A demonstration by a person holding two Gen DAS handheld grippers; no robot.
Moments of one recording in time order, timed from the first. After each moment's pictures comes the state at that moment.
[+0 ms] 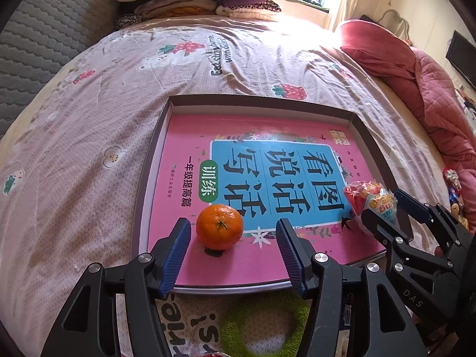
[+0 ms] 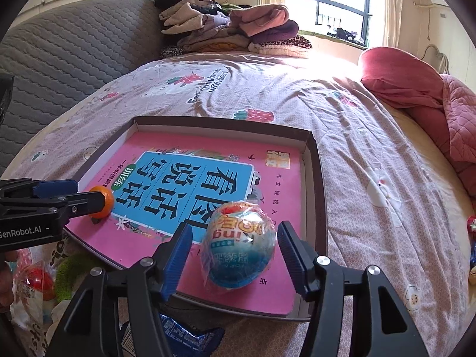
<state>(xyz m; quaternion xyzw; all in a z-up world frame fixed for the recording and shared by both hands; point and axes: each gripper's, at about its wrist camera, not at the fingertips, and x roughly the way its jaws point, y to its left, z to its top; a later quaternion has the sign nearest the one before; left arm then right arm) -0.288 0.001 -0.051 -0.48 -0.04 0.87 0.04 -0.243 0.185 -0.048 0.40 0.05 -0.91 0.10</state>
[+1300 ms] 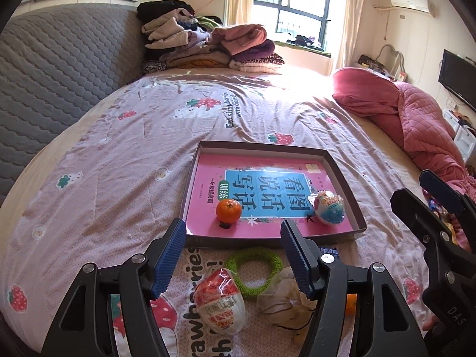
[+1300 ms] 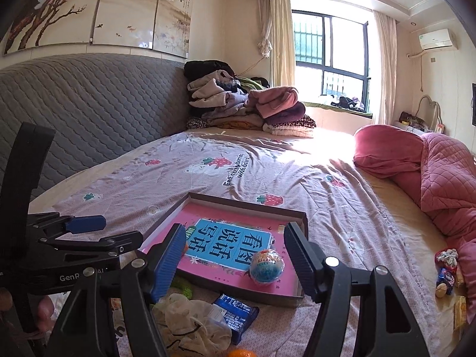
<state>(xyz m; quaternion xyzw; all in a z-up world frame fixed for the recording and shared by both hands) -0.156 -0.004 0.035 -0.37 -0.04 0.93 0.01 -0.113 0.170 0.069 0.23 0.05 -0.96 0.14</state>
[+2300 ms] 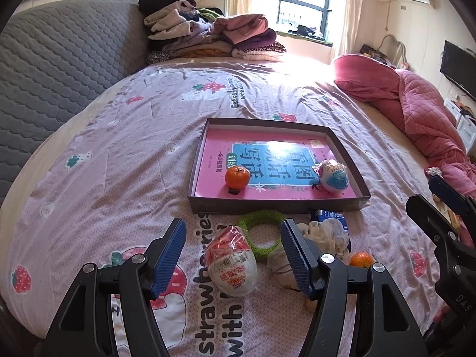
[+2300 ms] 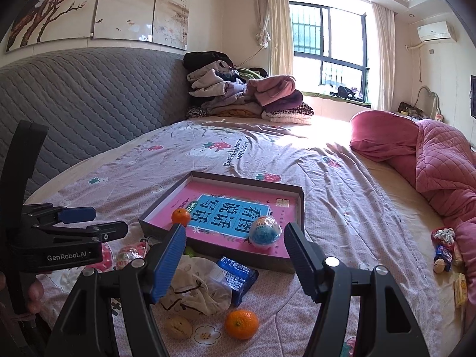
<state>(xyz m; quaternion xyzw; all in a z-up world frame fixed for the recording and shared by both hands) -0.123 -0.010 0.014 -0.39 -0.03 0.92 0.00 -0.075 0.189 0.044 0.26 0.04 -0.96 0.14</state>
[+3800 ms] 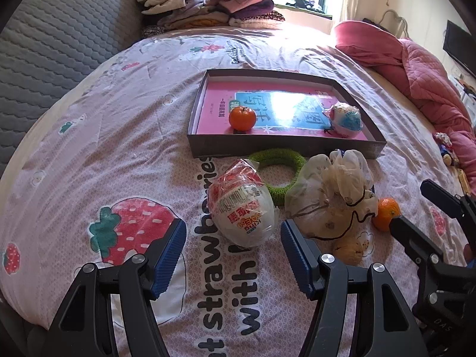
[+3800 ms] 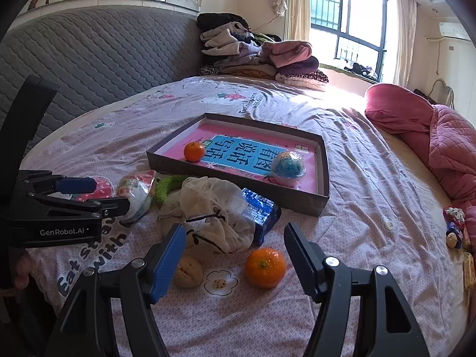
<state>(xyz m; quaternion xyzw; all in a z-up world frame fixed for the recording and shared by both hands) -0.105 -0.012 -0.044 -0.45 -0.01 0.89 0.01 -0.058 0.164 -0.022 0.34 0.09 -0.92 0.16</state>
